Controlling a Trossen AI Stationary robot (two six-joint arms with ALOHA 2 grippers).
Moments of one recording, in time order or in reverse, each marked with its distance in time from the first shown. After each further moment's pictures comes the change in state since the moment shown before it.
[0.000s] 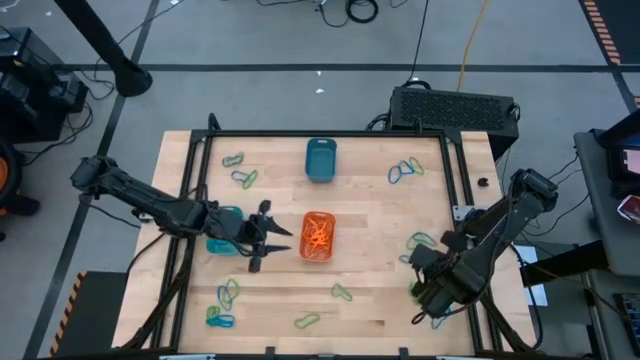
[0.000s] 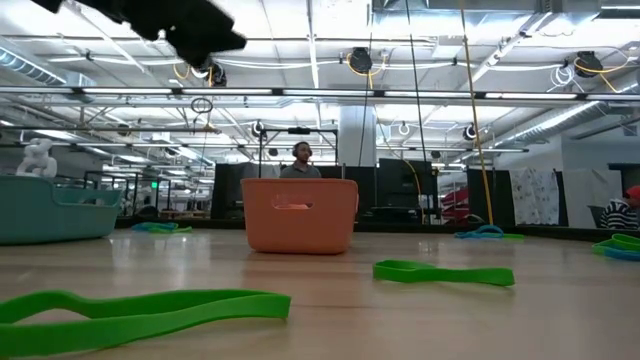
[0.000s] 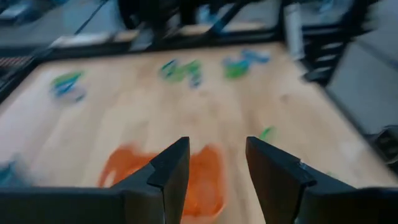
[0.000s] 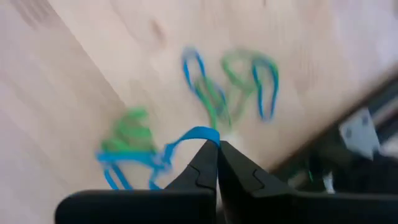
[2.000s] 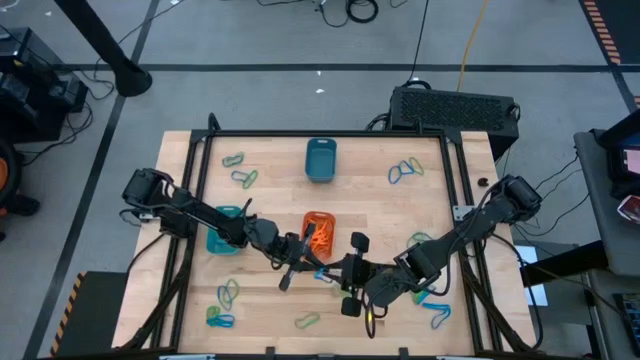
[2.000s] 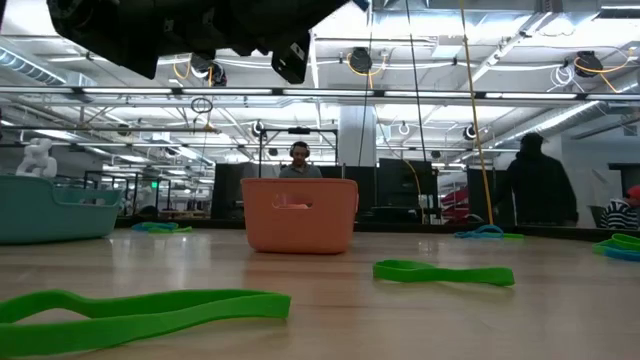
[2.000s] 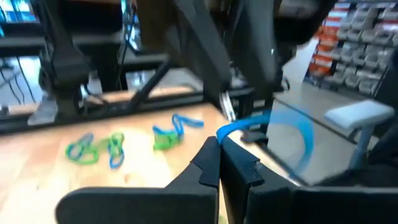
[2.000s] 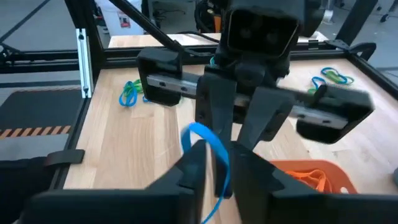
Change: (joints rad) left arm 0.066 0.567 0.096 0.770 0.367 0.040; right arm -0.247 0.146 0.024 1.309 0.403 -1.036
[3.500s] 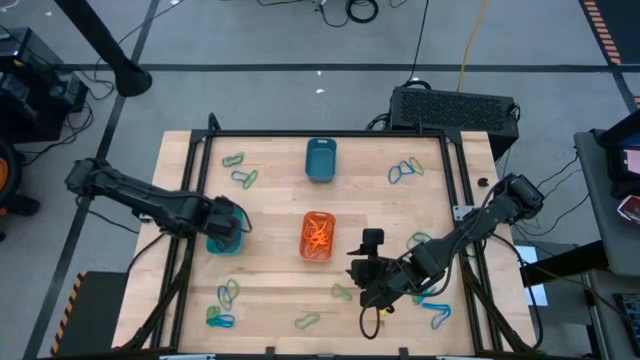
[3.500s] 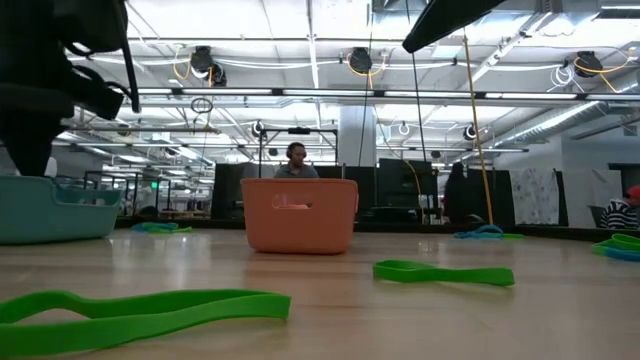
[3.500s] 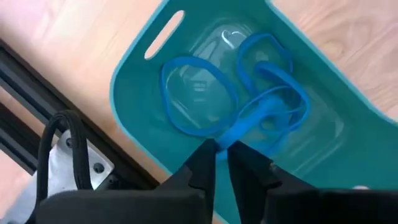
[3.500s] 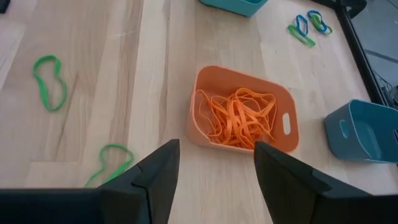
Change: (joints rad) left arm 0.019 -0.645 -0.088 -2.094 -0.312 -1.009; right arm 0.012 -0.022 0.000 -0.454 -0.008 -0.040
